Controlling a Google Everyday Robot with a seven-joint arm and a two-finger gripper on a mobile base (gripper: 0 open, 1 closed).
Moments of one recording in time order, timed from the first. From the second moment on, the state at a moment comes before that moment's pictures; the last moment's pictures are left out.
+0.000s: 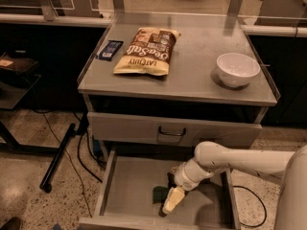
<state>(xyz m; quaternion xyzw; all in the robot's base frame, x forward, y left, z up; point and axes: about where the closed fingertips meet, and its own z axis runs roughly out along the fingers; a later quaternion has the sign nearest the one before) 0.479 -0.065 0.413 -0.57 0.77 0.25 0.15</state>
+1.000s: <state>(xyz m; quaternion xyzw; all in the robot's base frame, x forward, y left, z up) 0.472 -0.065 0.371 -0.54 0.78 0.27 0.15</state>
